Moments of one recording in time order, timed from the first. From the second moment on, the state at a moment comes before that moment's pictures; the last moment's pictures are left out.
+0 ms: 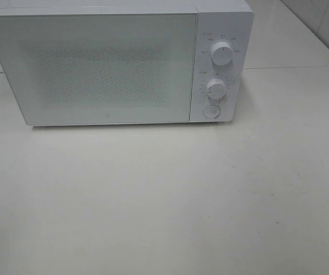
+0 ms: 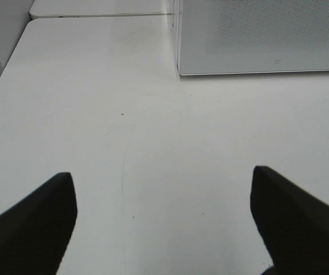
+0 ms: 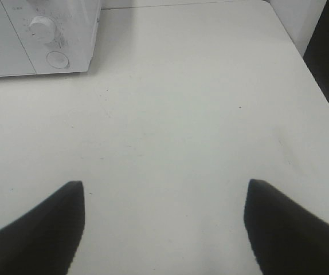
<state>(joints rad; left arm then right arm) 0.01 -0.01 -0.49 -0.06 1.05 0.05 -0.05 0.00 -0.50 0.01 1.04 0.03</state>
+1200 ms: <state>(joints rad) 0.01 -0.01 -0.49 -0.06 1.05 0.05 -0.05 0.15 -0.48 -0.03 0.45 0.03</state>
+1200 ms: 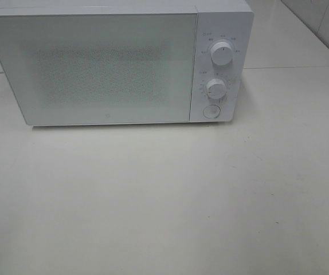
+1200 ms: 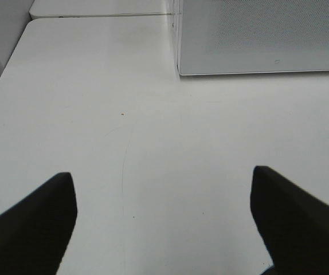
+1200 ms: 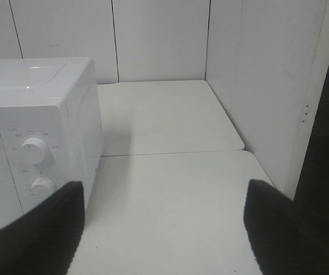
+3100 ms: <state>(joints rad) 0.01 -0.01 -0.49 -0.06 1.05 0.05 0.37 1.38 -0.47 -0.05 -0.58 0.40</state>
